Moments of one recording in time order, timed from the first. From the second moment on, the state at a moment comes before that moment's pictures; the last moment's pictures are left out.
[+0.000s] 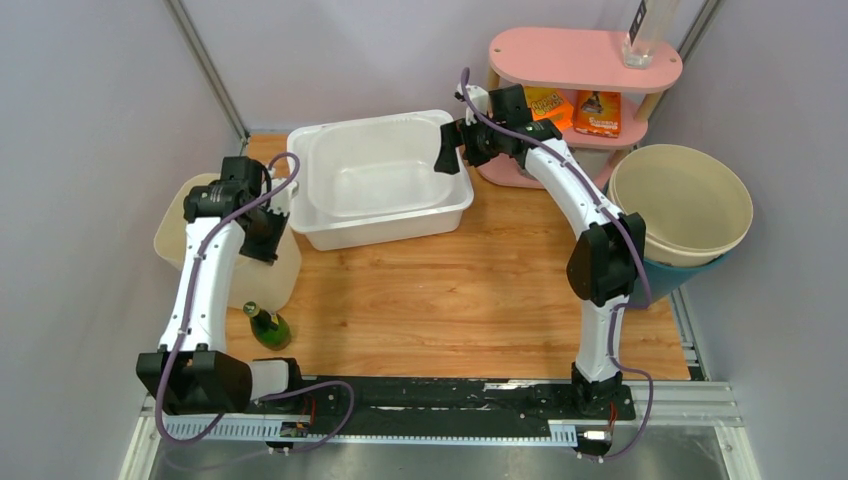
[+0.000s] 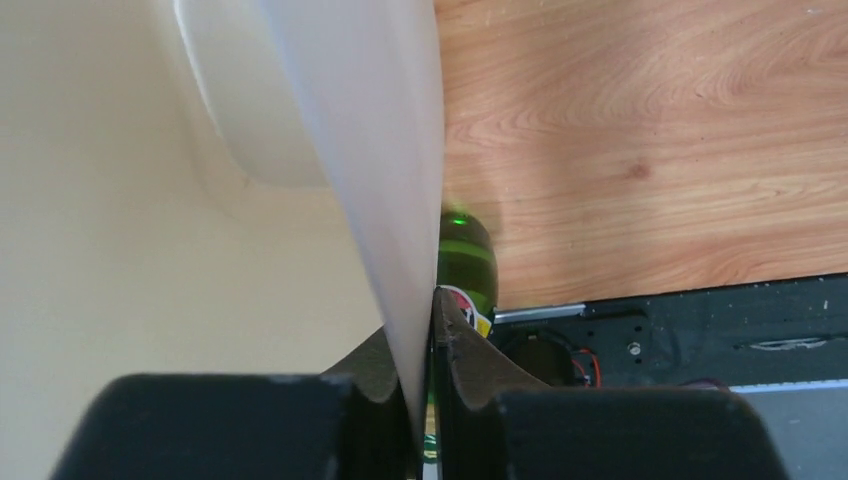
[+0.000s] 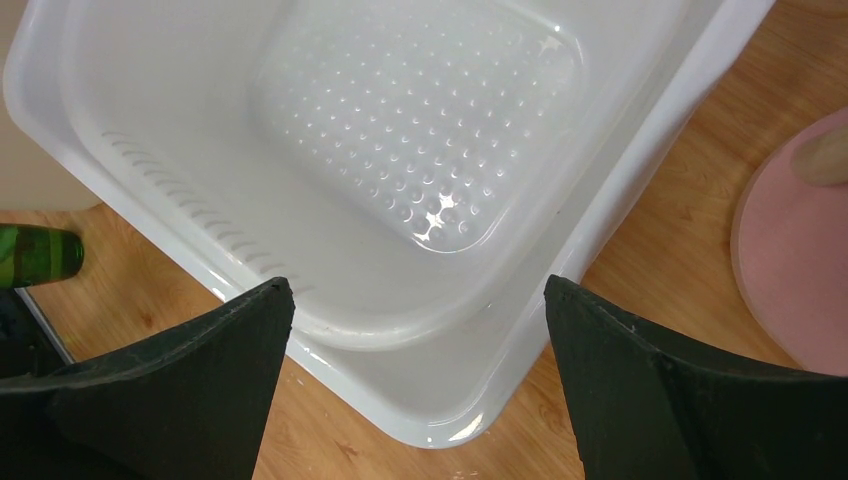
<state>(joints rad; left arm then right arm) 0.04 1.26 1.37 -1.33 0.00 0.31 0.38 2.02 1.99 -0.65 -0.47 0.01</state>
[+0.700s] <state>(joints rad) 0.04 1.28 1.97 -1.44 -0.05 0.38 0.37 2.01 1.99 -0.65 -0.60 0.00</state>
